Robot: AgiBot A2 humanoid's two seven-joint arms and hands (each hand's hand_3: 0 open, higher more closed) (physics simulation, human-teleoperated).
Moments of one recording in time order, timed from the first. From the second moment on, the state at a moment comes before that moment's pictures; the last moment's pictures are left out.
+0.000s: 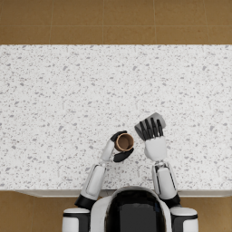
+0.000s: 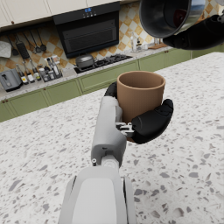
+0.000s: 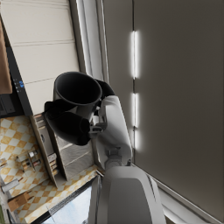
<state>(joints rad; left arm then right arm) 0.09 1.50 0.36 -1.70 1.69 -0.04 0.00 0.24 -1.54 0.28 2.08 3.19 0.10 0.01</state>
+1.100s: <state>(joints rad) 0.11 1.52 0.34 -1.69 1.69 -0.05 0.00 0.33 -1.43 0.54 2.08 3.50 0.12 0.01</state>
